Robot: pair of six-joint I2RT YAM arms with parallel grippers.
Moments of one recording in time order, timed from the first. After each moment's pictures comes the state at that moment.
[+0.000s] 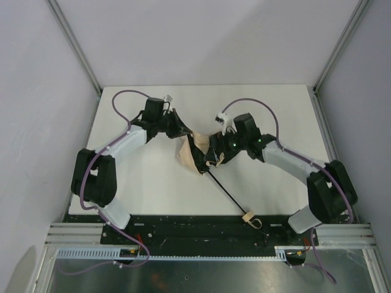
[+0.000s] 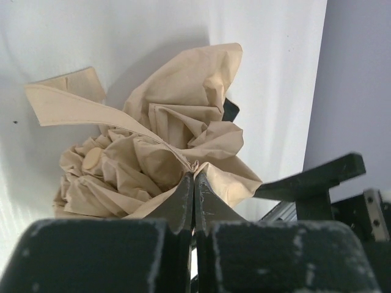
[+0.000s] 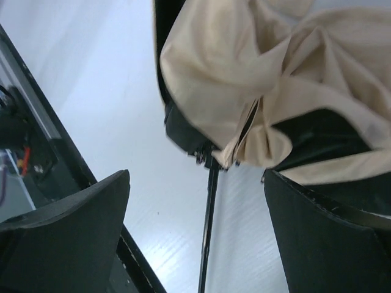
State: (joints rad) left arm -0.33 1.66 1.18 -0.23 0.44 -0.75; right arm 0.55 1.56 1.05 -0.18 -0.54 0.20
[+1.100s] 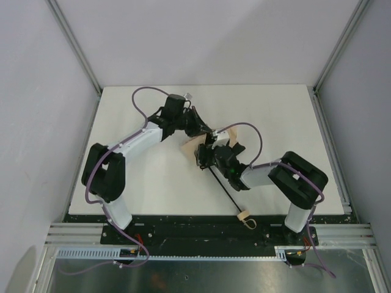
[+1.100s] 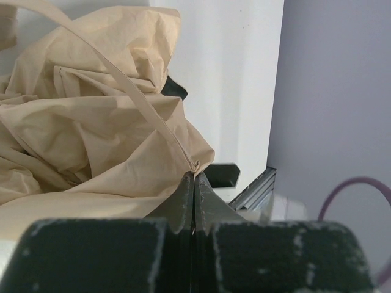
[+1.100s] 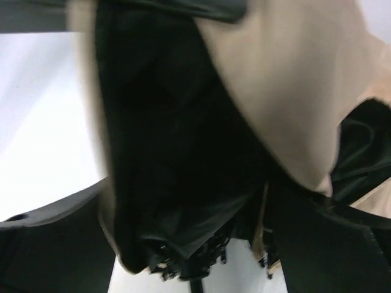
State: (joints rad) left arm -0.51 1.74 1.32 -0.22 0.43 -0.92; right arm 0.87 1.75 0.71 0.74 0.35 0.37
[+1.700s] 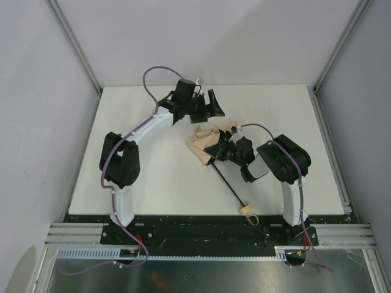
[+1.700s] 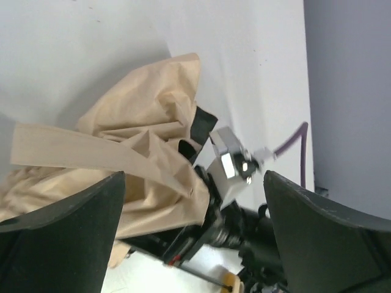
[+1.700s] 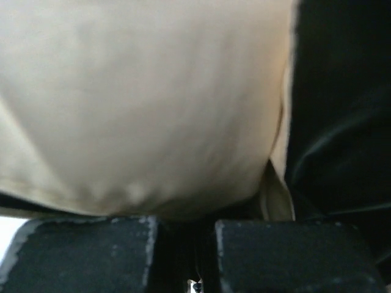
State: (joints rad) left arm -0.52 1.99 1.70 -0.35 0.38 -0.70; right arm 0.56 2.05 0.69 1.13 -0.25 0.88
